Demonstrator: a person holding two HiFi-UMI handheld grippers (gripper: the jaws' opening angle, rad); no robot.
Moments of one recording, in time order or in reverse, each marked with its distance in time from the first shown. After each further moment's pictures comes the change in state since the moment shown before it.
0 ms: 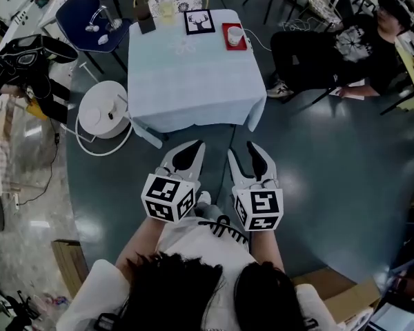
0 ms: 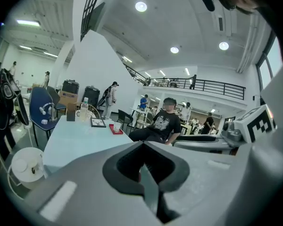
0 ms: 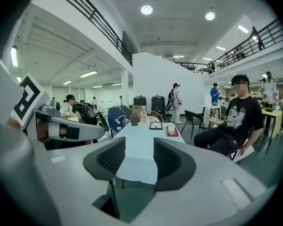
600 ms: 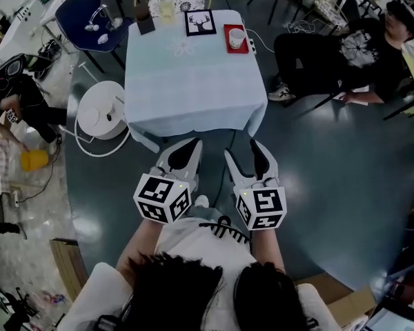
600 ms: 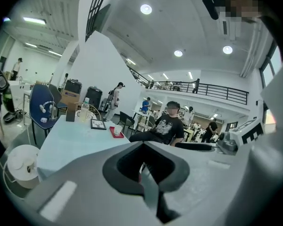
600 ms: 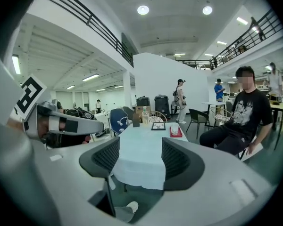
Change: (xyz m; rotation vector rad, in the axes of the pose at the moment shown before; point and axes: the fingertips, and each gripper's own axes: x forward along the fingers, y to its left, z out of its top) left arm 0.031 0.015 0.017 -0.053 -0.042 0.014; right arm 0.037 -0.026 -0.001 0.030 -0.009 0.067
